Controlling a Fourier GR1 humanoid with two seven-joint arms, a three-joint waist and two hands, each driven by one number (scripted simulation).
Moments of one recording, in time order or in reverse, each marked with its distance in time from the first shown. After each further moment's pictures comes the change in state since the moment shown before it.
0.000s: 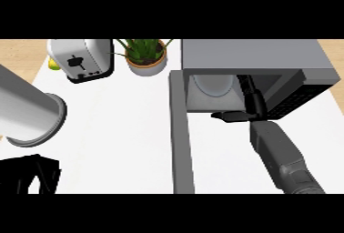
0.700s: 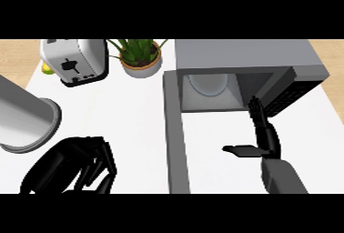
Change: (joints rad) left arm -0.114 -0.001 -0.305 0.104 -0.257 0.140 -0.080; right arm 0.429 0.040 0.107 -0.436 -0.026 0.075 0.058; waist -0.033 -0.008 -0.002
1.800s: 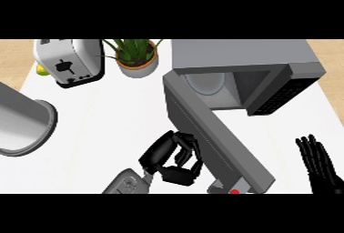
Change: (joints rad) left arm -0.350 0.004 -0.528 0.811 -0.293 0.530 -0.486; right arm 0.617 -0.127 0.082 -0.851 -0.130 0.246 0.131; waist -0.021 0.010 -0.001
